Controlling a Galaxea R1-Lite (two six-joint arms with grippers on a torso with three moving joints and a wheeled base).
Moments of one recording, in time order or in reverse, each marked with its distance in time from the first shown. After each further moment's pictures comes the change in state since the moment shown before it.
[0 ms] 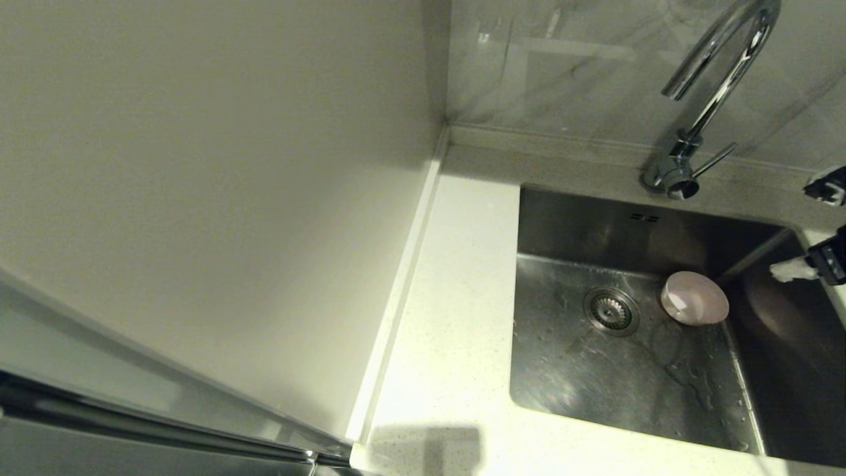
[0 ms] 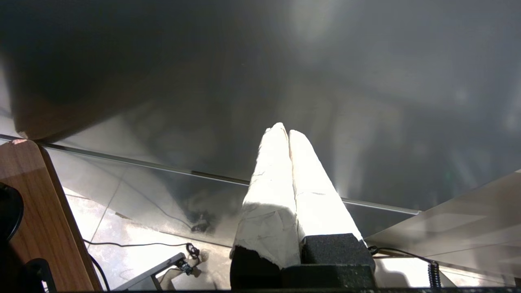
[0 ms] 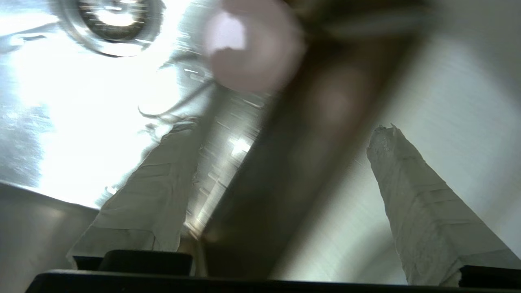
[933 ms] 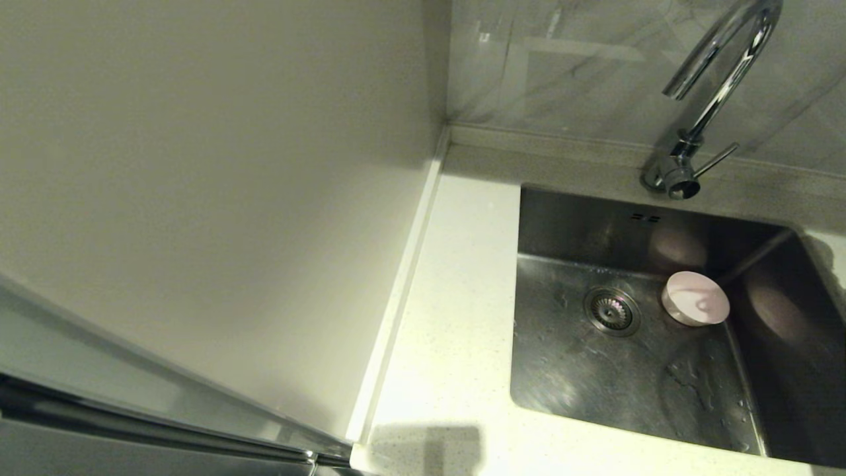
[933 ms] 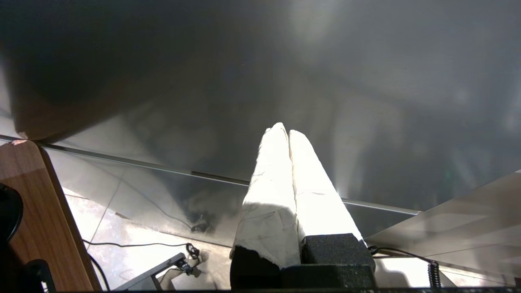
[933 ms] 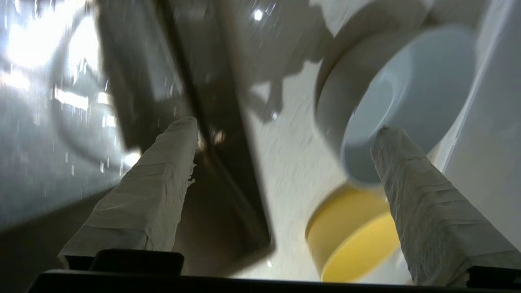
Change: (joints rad) left arm 0.000 0.000 0.000 0.000 0.000 0.000; right arm -0.086 0.247 -0.505 0.621 -0.415 0.571
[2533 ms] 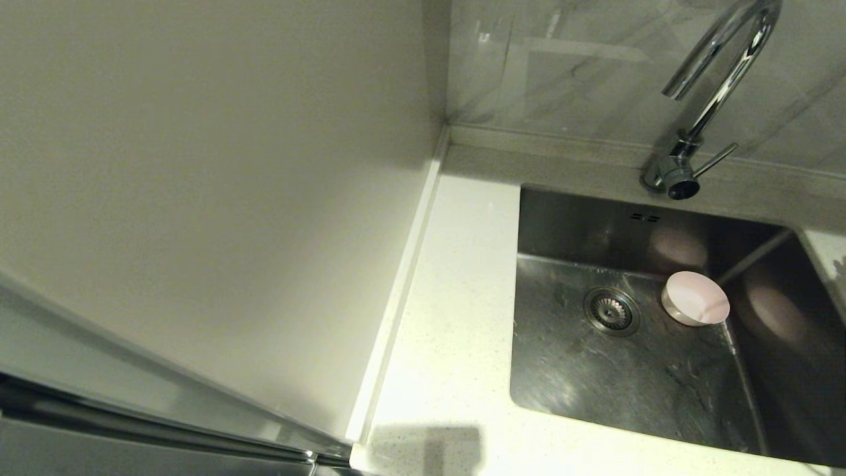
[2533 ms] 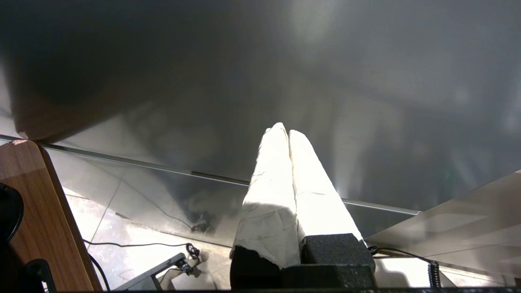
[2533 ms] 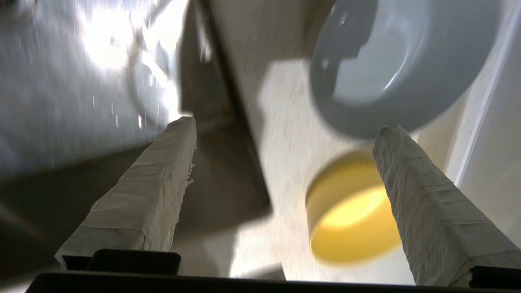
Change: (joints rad) left arm 0.000 0.000 0.000 0.000 0.000 0.000; right arm -0.231 -0.067 0.002 0.133 0.352 -0.162
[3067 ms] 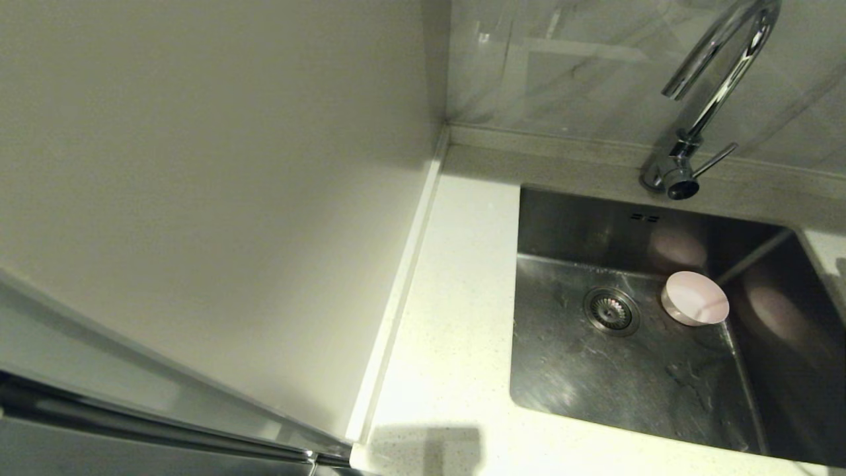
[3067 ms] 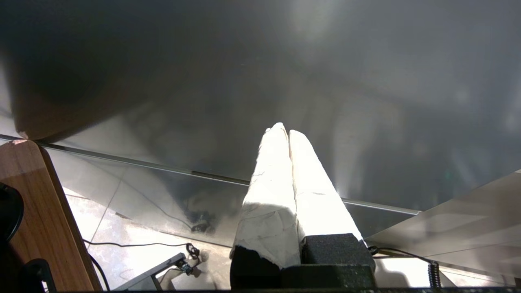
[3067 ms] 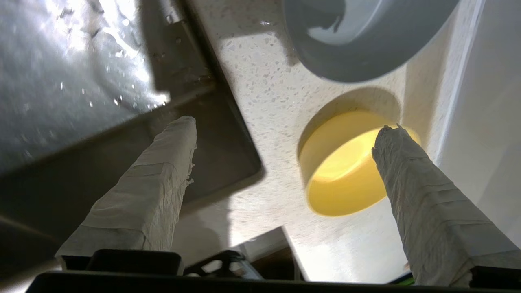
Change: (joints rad) left arm 0.000 0.000 0.000 0.000 0.000 0.000; right arm 0.032 -0.014 0.000 0.086 -0.150 0.125
